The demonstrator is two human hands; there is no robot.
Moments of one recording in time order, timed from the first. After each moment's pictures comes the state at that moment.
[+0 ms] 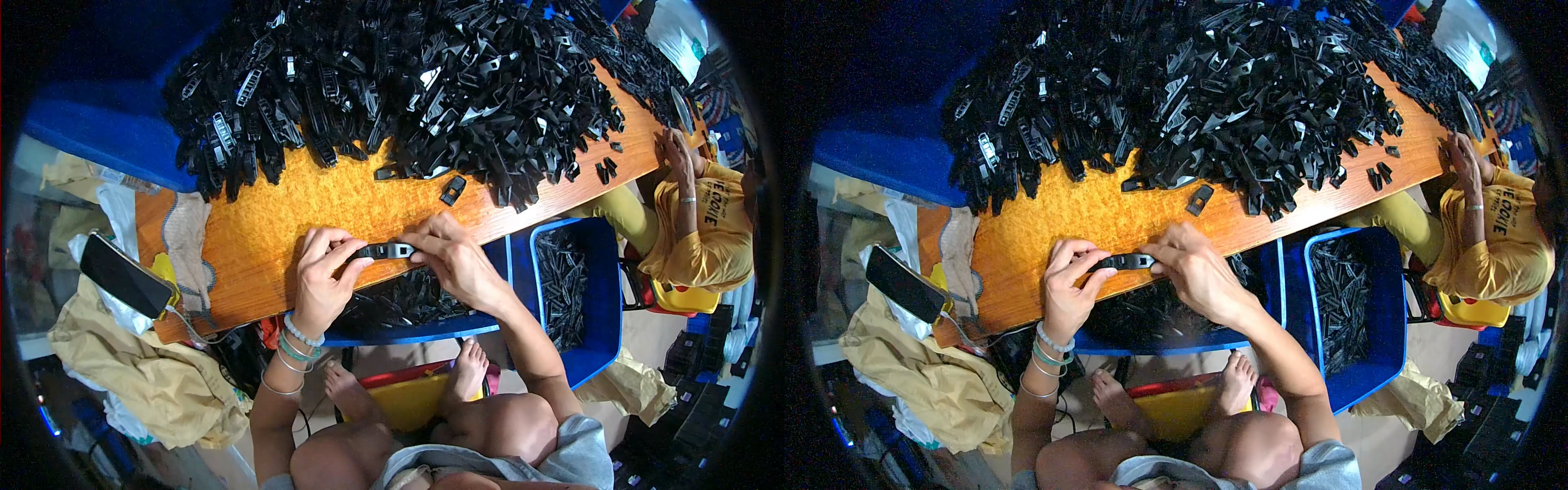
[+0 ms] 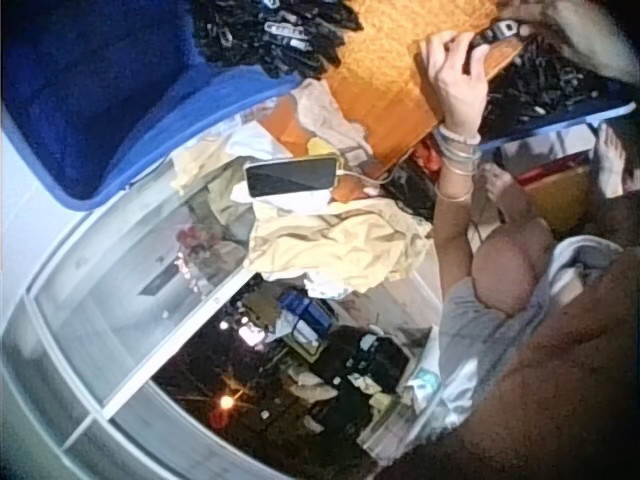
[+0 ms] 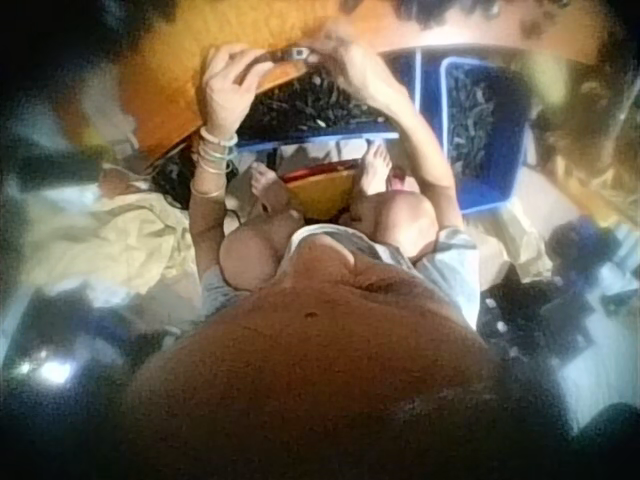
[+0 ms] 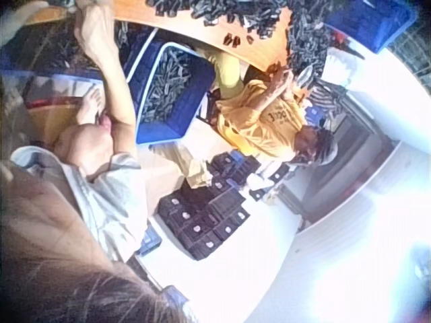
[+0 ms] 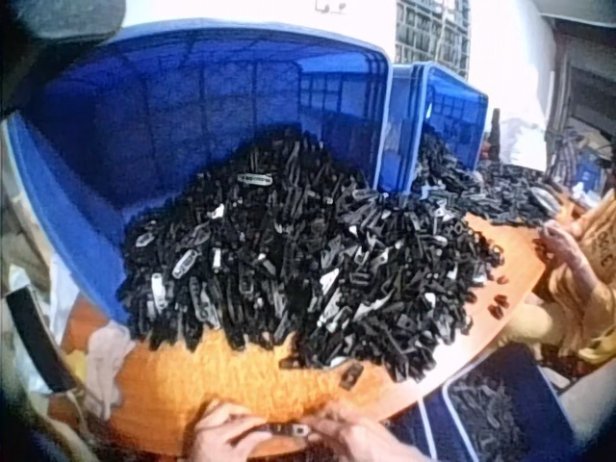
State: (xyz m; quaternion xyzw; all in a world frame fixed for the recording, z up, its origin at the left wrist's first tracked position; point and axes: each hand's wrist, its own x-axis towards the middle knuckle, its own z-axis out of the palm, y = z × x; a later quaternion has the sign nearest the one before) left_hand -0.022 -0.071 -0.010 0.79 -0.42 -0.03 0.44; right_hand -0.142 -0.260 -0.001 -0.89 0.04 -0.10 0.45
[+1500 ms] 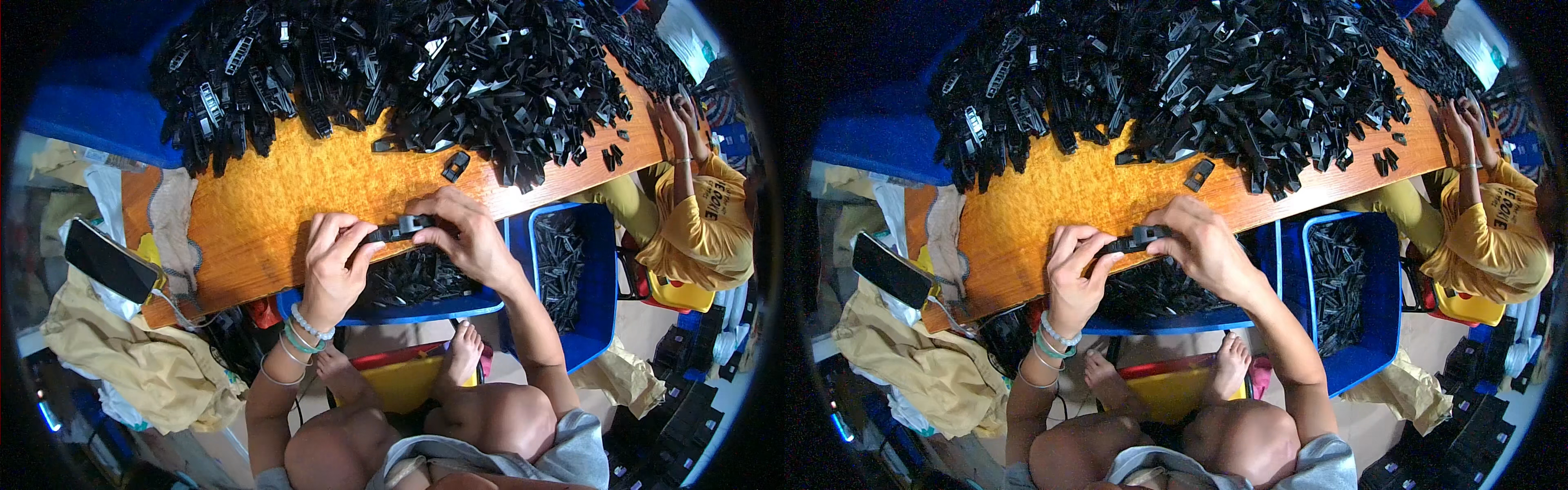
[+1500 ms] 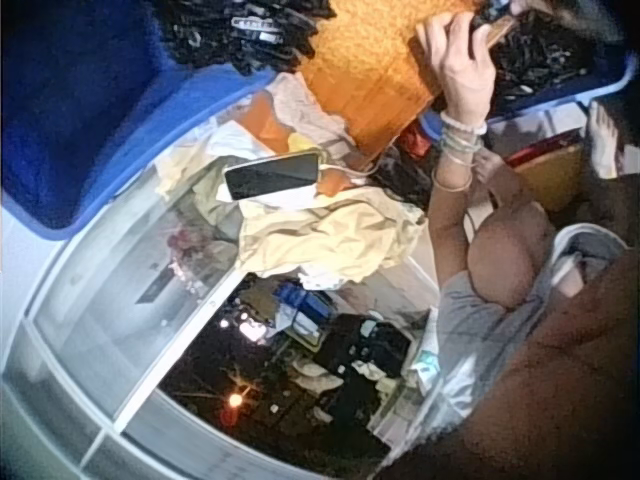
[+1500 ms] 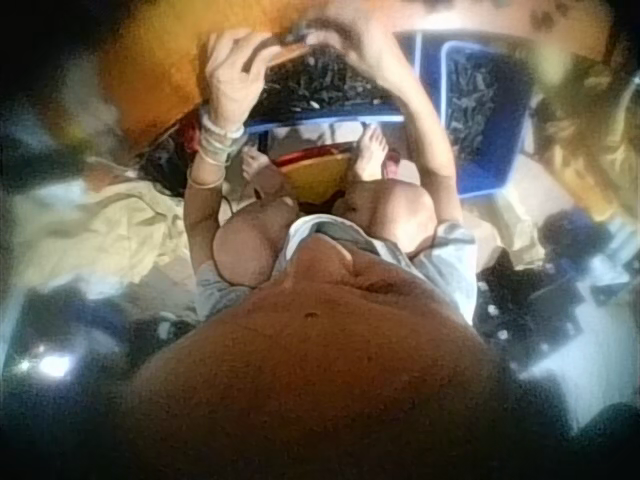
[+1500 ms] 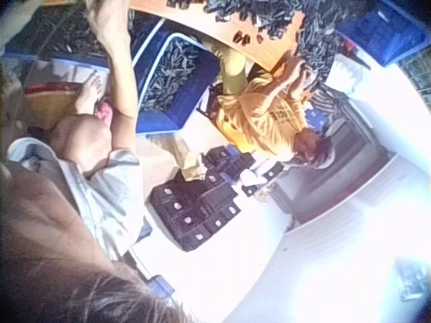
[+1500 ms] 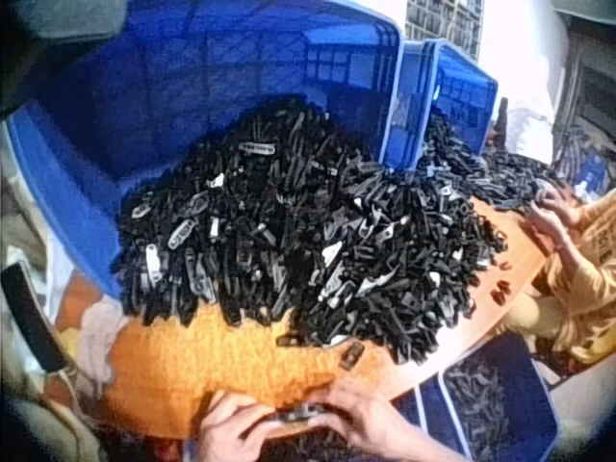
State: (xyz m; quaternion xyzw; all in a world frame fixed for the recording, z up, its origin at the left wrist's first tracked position) left_hand -0.043 -0.080 -0.013 0.78 -0.42 0.01 0.46; right_hand -0.143 -0.270 0.002 -0.87 0.02 -0.14 0.47
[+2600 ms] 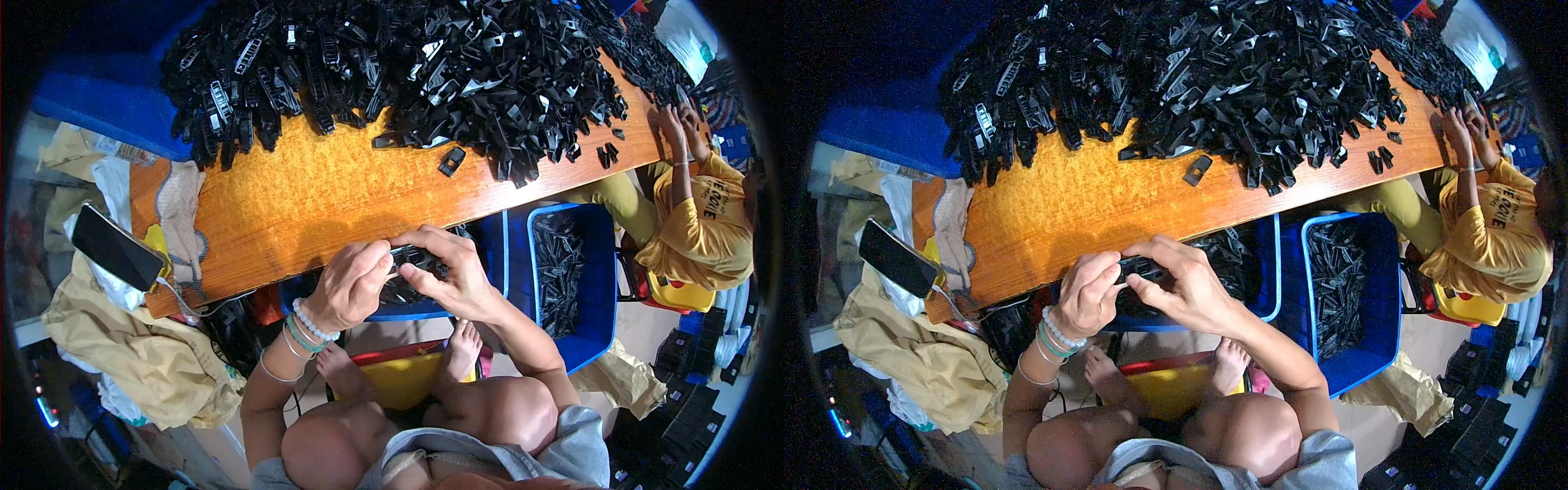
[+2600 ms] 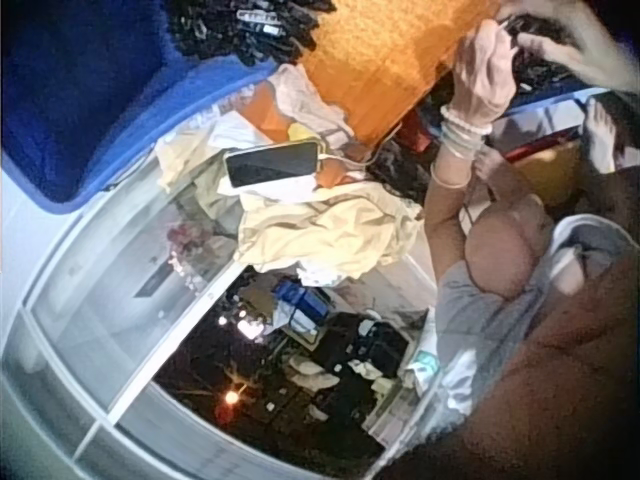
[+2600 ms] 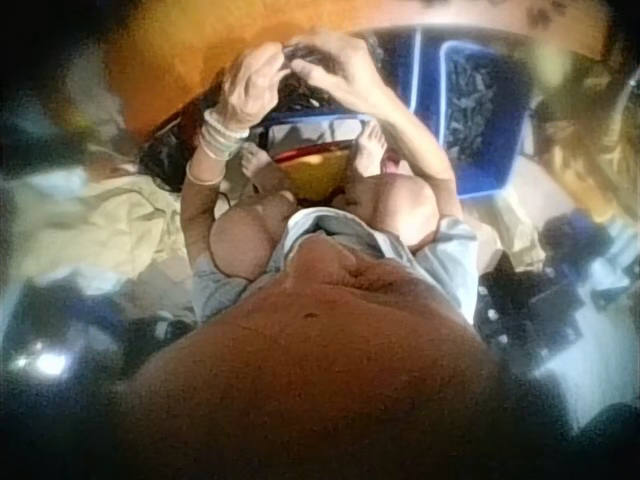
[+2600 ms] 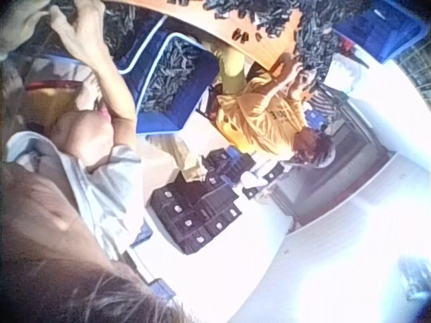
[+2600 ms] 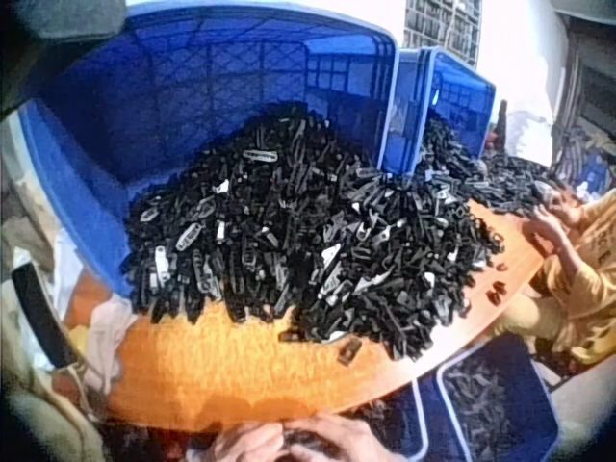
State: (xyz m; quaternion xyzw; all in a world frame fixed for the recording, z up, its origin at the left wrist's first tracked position) left_hand -0.058 -0.067 -0.019 0.63 -0.62 0.15 0.44; right_hand -0.168 -0.227 0.014 -0.81 0.03 -0.14 0.57
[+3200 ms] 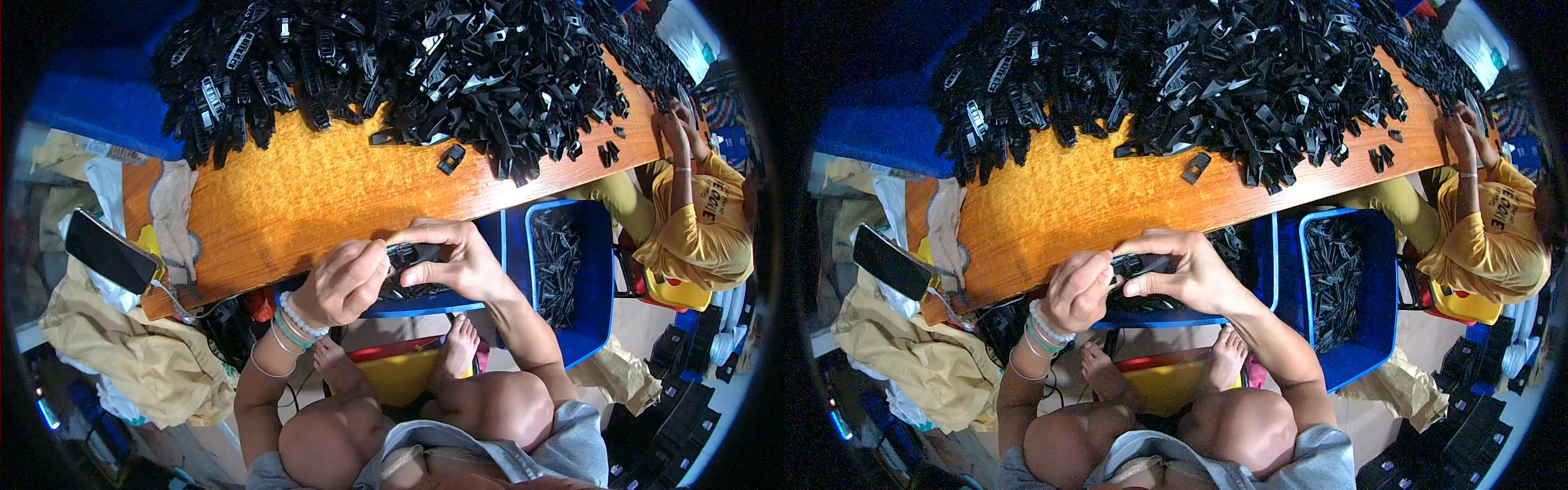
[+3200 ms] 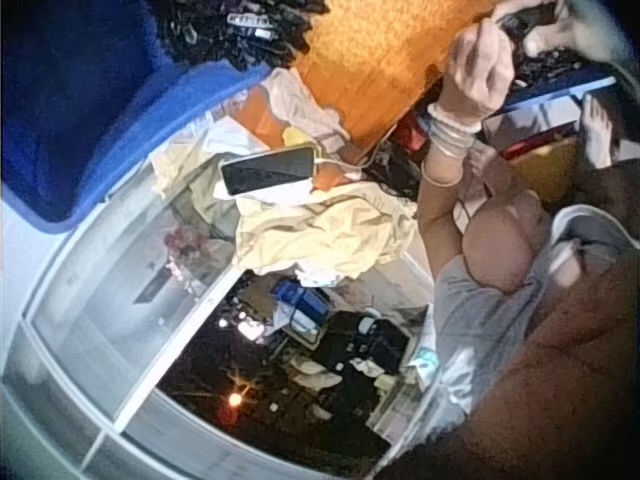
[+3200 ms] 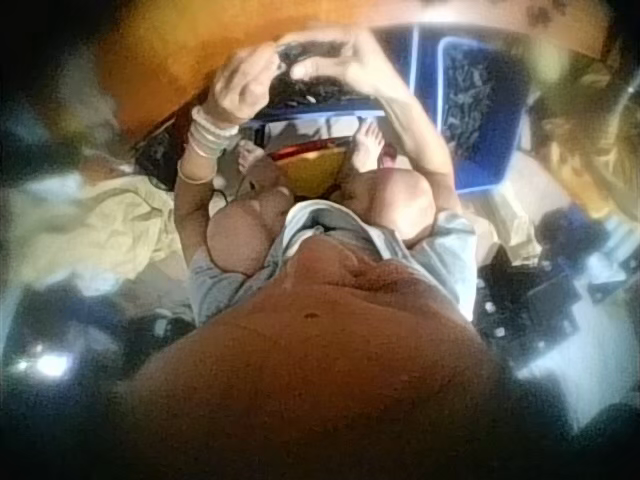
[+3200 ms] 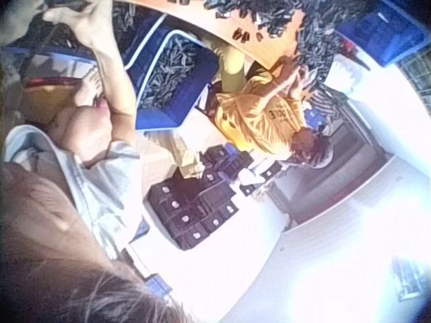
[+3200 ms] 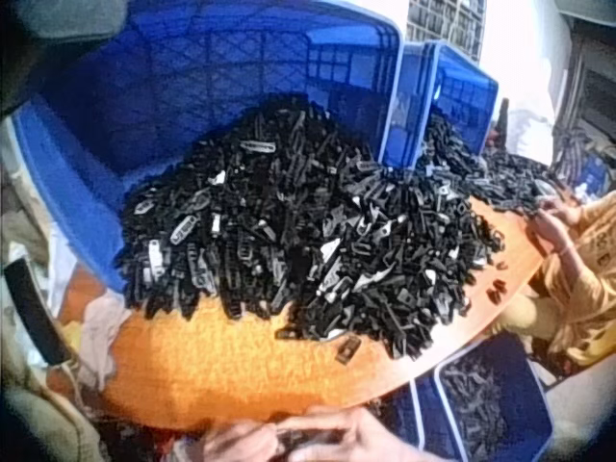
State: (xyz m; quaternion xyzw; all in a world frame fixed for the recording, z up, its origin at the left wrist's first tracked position) left_hand -0.042 -0.065 -0.011 0.59 -0.68 0.16 0.40; right_hand -0.161 -0.246 0.019 -0.69 0.05 0.01 0.72
